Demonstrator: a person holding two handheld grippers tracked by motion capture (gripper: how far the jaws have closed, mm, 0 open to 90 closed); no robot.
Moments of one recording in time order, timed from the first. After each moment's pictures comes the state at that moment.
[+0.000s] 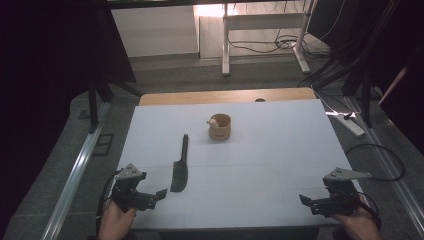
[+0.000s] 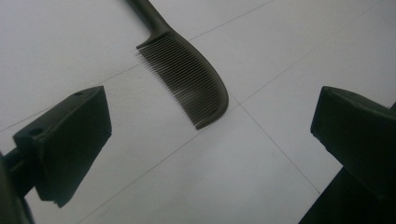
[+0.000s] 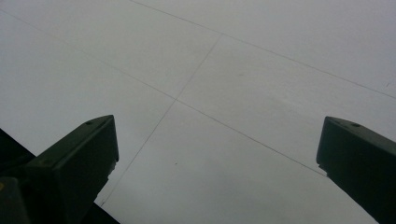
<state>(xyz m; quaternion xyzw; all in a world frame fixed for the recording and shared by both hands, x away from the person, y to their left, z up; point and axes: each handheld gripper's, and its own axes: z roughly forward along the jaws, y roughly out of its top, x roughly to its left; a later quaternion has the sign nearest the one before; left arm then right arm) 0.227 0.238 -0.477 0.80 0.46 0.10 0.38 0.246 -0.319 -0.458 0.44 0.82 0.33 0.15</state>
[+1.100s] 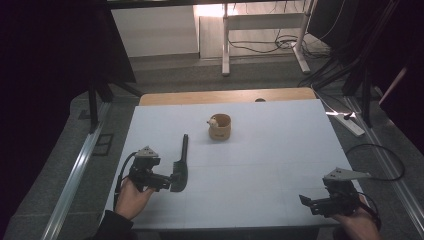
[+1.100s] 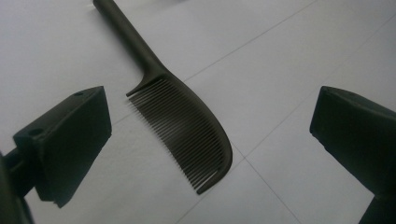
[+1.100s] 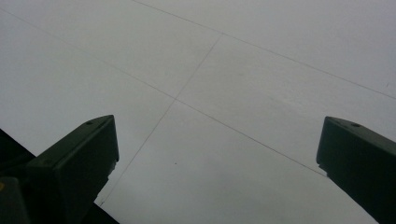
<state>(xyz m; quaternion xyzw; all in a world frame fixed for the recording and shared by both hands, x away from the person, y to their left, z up) 0.283 0.213 -0.473 0.81 0.45 0.07 0.38 0.246 -0.318 -0.458 0.44 0.82 0.33 0.15</state>
